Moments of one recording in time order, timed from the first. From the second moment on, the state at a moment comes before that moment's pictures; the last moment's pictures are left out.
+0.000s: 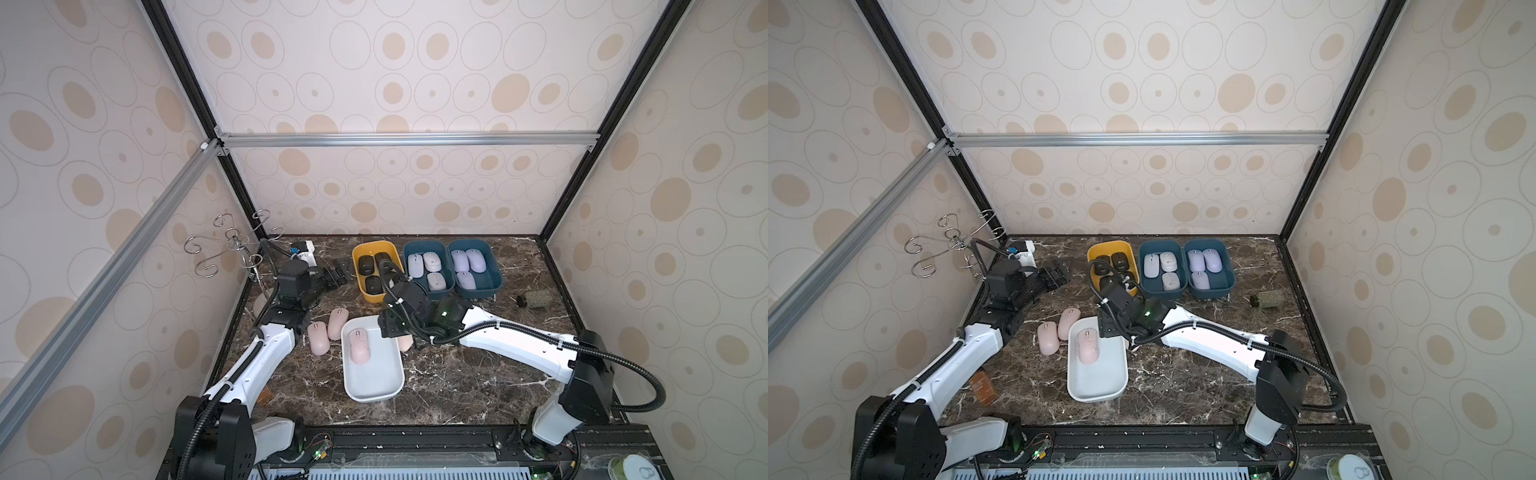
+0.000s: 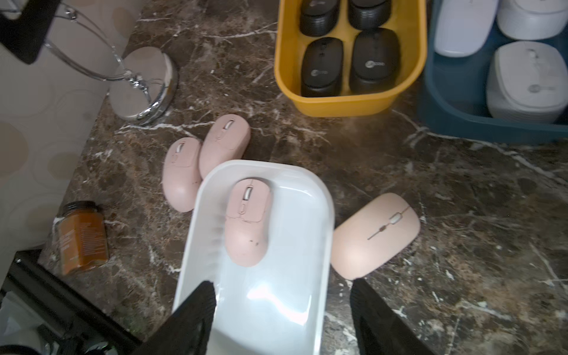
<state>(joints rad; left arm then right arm) -0.17 1.22 0.82 0.11 0.21 -0.58 1.00 1.64 1.37 -0.65 0.23 0.72</state>
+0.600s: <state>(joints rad) -0.33 1.31 0.82 0.14 0.32 -0.58 0.78 1.93 1.32 -0.61 0.06 0.80</state>
